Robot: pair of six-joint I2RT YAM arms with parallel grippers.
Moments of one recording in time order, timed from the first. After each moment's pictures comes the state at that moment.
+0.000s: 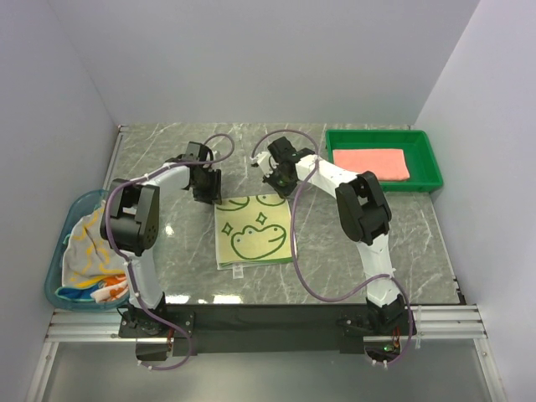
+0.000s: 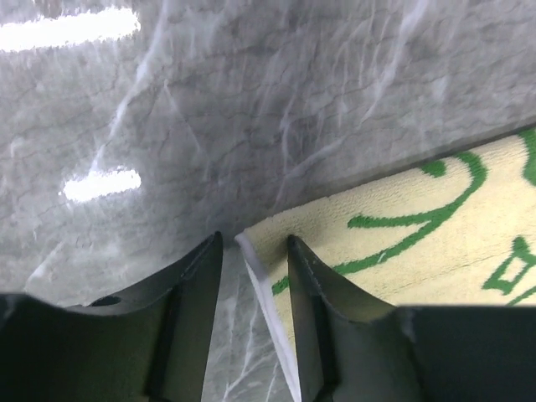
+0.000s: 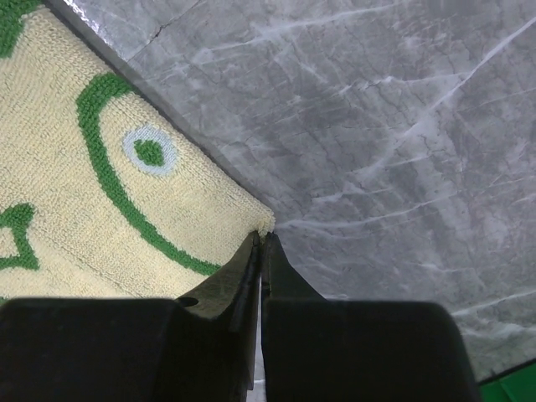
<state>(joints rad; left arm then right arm) -0.24 1.92 1.28 -0.47 0.16 -0.20 0.55 2.21 1.73 -0.67 -0.10 -0.41</state>
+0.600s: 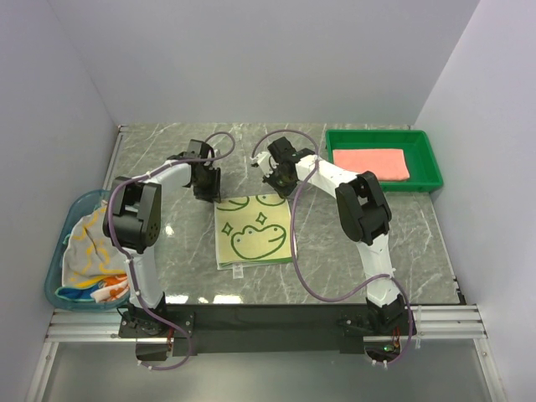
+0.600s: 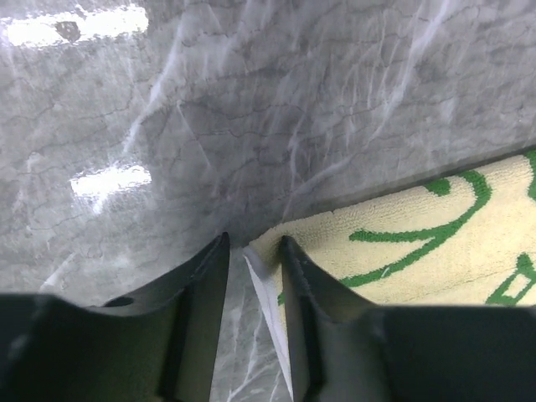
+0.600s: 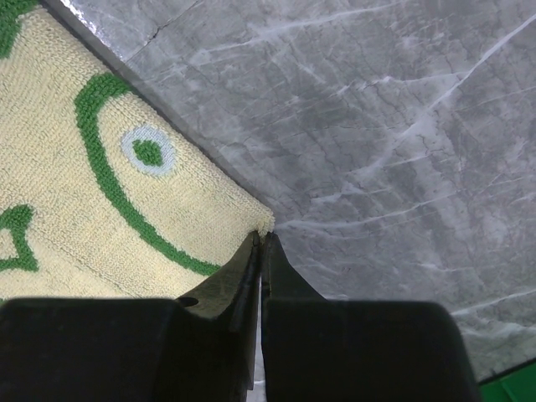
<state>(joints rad) -0.24 1.96 1.34 -0.50 0.14 -0.20 0.55 2.21 1.73 -0.66 -0.09 -0.41</state>
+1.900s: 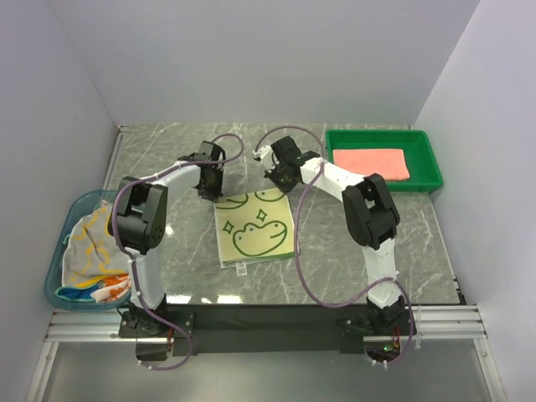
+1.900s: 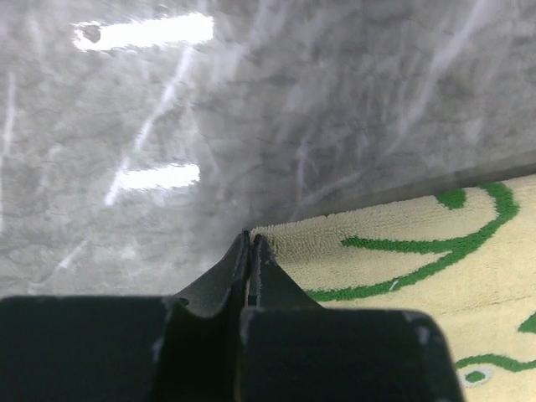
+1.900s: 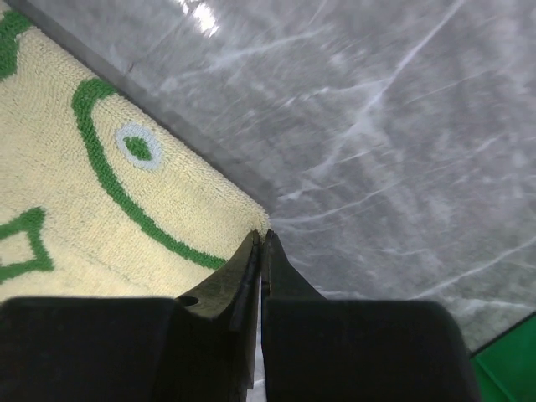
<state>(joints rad) -0.31 1.97 1.35 -0.52 -0.06 -0.23 0.55 2.13 1.62 -0.52 -0.04 -0.36</state>
